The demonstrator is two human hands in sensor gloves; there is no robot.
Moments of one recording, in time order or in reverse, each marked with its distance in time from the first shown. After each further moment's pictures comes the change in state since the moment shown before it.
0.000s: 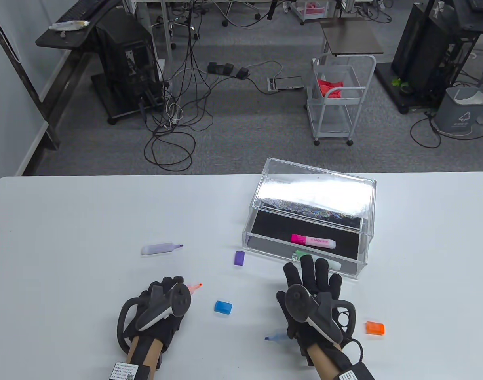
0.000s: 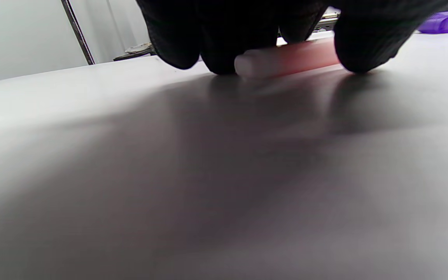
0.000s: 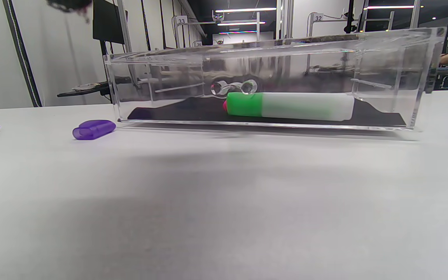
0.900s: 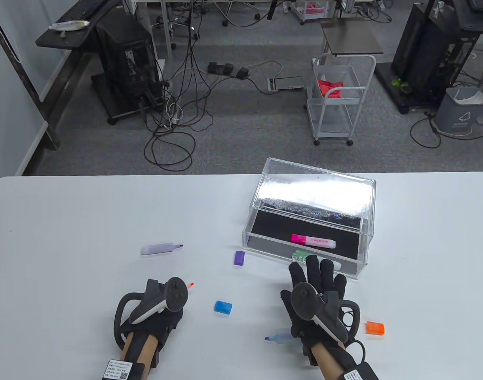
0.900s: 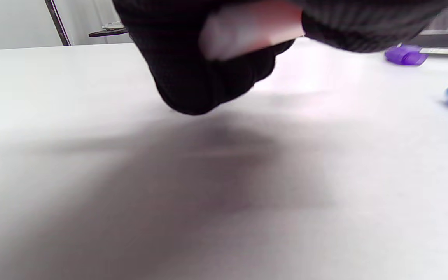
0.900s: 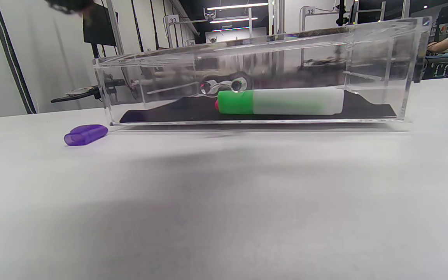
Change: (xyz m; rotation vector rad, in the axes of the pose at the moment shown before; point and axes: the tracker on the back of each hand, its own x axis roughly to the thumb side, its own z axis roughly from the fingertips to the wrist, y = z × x) left_hand -0.007 0.022 0.018 -0.036 -0.093 0.099; right_hand -0.009 -0.002 -0.002 0.007 0.026 -0.039
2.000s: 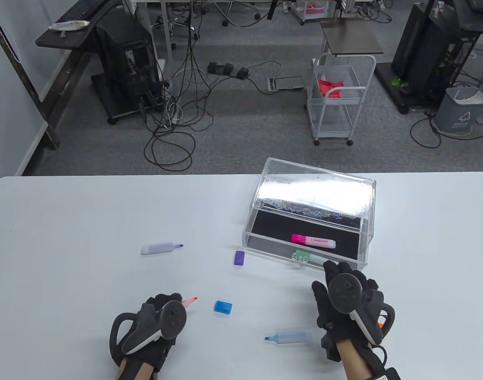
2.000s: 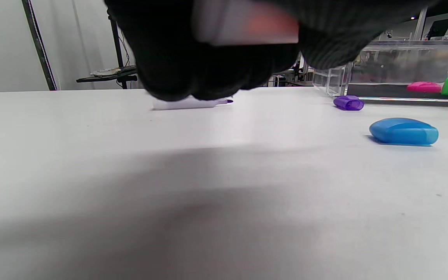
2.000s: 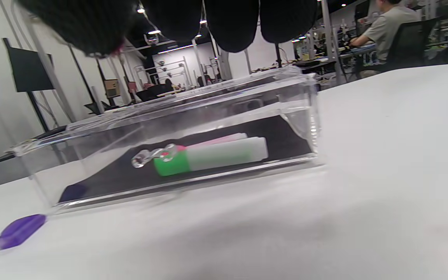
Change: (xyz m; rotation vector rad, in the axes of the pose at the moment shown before) left_hand 0.014 -0.004 0.043 0.152 -0.028 -0.046; right_hand -0.061 -0.047 0.004 -0.065 0.245 -0.142
